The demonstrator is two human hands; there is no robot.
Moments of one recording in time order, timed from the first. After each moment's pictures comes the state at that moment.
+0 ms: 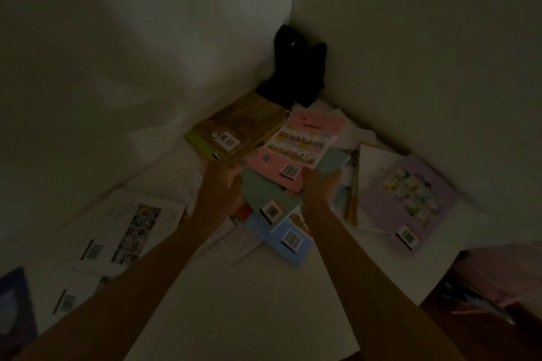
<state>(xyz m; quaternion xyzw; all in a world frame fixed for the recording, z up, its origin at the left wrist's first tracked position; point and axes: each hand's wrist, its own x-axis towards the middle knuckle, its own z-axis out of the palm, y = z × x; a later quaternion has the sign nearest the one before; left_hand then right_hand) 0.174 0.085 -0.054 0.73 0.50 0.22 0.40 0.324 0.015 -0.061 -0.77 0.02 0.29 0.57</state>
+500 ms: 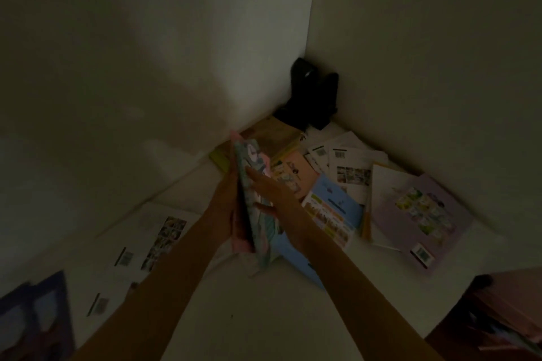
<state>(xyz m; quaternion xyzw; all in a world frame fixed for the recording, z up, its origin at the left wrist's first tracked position) 0.155 0.086 -0.008 0.42 0.40 0.20 0.79 0.254 0.013 0.019 -0.57 -0.31 0.56 0.52</state>
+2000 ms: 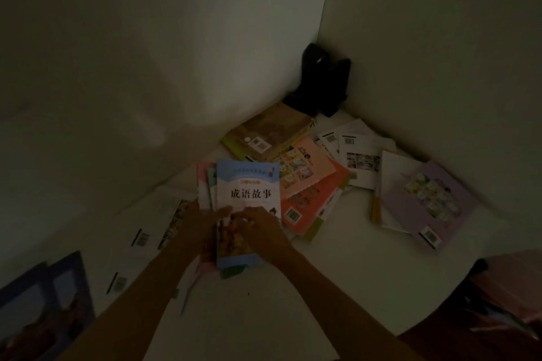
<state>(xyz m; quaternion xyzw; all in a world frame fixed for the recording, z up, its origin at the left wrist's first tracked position) 0.062 0.080 -0.058 0.45 0.53 0.26 0.67 0.180 0.000 -0.063 -0.71 -0.47 0.44 0.28</state>
